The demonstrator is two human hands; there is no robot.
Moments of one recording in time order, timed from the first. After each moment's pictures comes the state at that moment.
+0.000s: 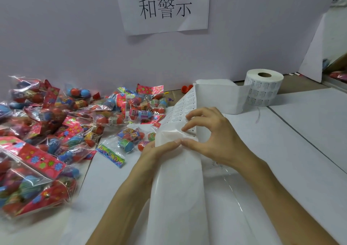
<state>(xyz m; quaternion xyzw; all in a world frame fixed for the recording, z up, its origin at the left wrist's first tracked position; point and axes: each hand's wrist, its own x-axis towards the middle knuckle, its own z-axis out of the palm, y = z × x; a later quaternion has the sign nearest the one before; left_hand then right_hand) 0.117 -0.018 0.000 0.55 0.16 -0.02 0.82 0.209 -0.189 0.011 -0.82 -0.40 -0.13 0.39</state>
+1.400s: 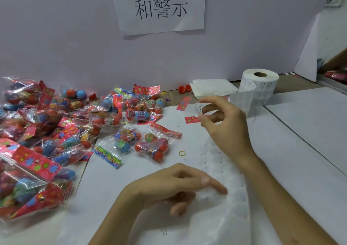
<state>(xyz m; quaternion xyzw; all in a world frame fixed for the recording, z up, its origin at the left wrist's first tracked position) 0.103 -0.033 -0.001 0.71 -0.16 -0.30 0.62 0.209 -0.194 0.026 -0.78 -0.24 -0.19 0.55</state>
